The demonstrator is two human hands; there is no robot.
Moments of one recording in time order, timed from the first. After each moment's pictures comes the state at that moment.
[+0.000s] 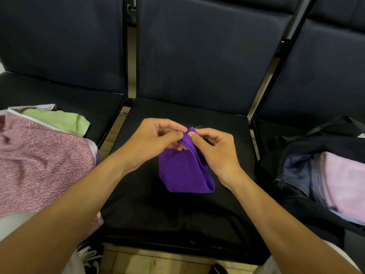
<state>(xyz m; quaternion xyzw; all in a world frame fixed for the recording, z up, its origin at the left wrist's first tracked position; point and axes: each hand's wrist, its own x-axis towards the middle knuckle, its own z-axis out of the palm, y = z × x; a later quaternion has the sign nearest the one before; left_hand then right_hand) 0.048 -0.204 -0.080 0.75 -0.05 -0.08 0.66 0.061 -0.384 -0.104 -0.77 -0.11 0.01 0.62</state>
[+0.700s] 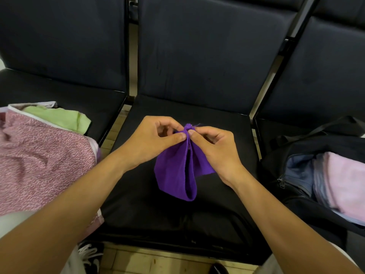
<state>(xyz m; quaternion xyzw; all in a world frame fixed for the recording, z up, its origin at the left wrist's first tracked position) 0.052 -0.195 -0.088 0.83 -0.09 -0.02 0.56 0.063 -0.383 -0.101 -0.76 -0.12 0.05 0.63</state>
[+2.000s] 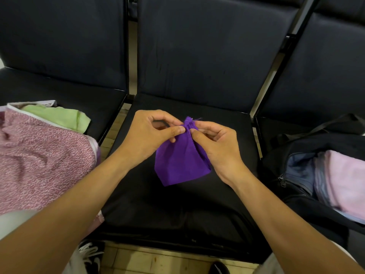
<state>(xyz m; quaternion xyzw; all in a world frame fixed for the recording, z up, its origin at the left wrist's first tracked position) 0.053 -0.199 -0.088 0.78 -0.07 0.06 0.61 0.063 -0.380 -0.098 -0.73 -0.09 0.05 0.67</state>
